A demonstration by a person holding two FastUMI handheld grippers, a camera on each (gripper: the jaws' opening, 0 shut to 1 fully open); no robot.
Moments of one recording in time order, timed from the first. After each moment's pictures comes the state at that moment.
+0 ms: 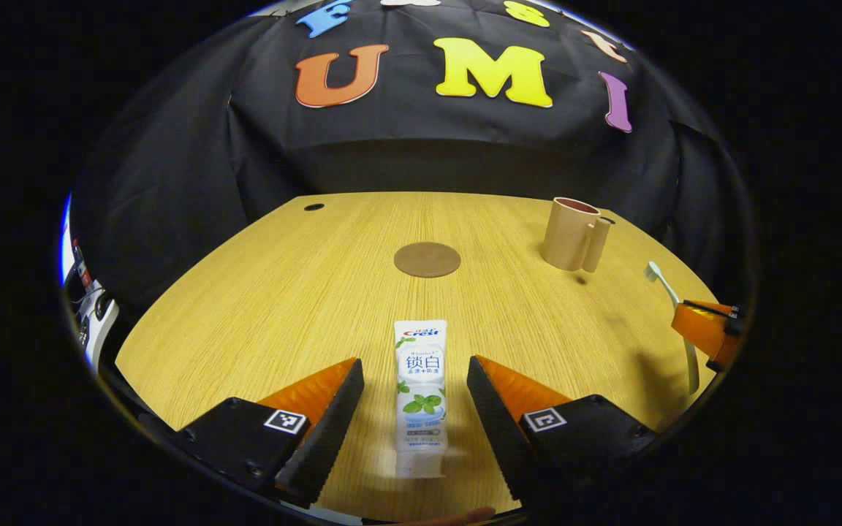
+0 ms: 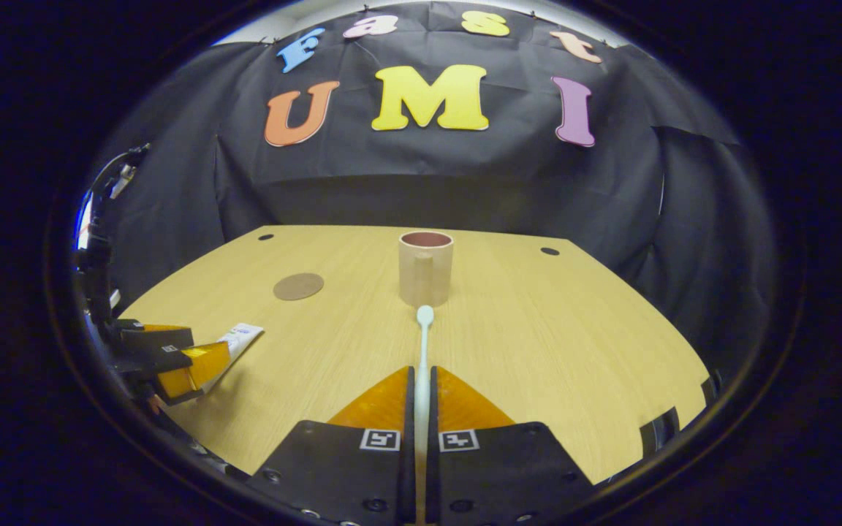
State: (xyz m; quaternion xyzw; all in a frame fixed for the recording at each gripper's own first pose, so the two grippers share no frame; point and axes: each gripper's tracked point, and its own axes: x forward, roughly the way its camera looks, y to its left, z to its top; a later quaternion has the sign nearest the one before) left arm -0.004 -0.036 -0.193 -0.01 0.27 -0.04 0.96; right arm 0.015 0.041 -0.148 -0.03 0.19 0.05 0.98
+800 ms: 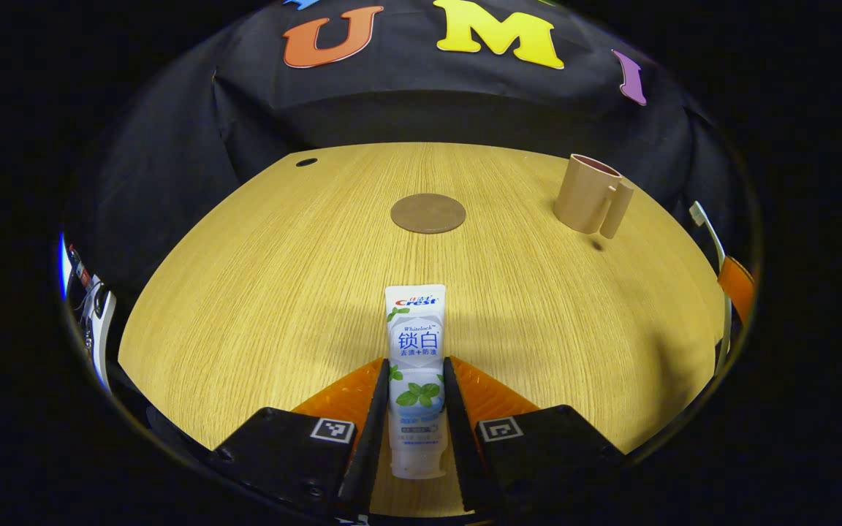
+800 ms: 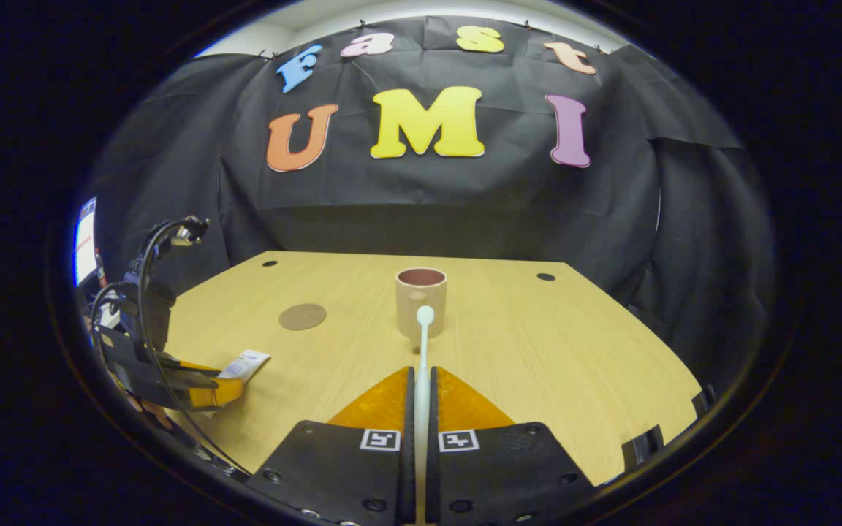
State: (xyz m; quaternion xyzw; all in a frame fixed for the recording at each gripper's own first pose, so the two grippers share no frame) left arm -0.005 -0.040 -0.216 0.00 0.37 -0.04 0.93; right arm 0.020 0.033 -0.102 -0.01 0.14 0.06 0.99
